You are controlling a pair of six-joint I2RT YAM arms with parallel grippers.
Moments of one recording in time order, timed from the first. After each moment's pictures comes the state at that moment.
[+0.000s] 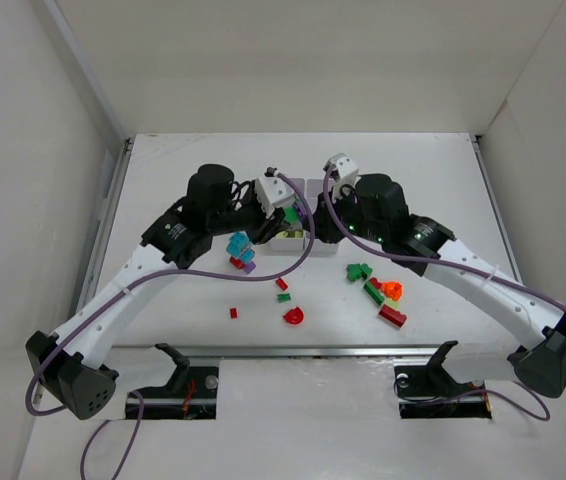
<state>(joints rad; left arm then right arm) -0.62 1.17 1.21 -0.47 0.44 0.36 0.76 1.27 1.20 -0.32 -0.10 0.26</state>
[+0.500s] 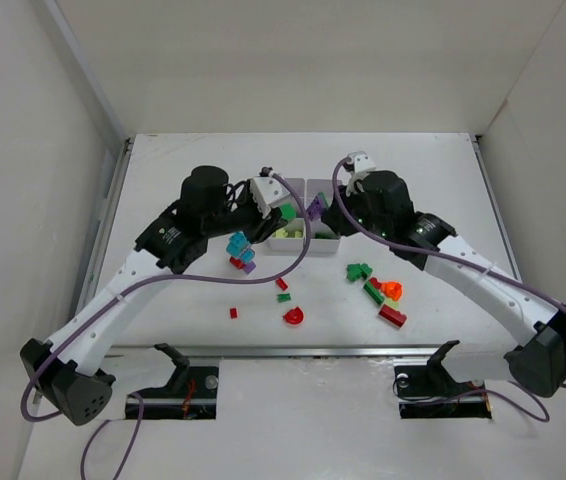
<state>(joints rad) -0.62 1.14 1.20 -0.46 0.41 0.36 0.68 1.28 1.16 -0.34 -0.02 0.31</state>
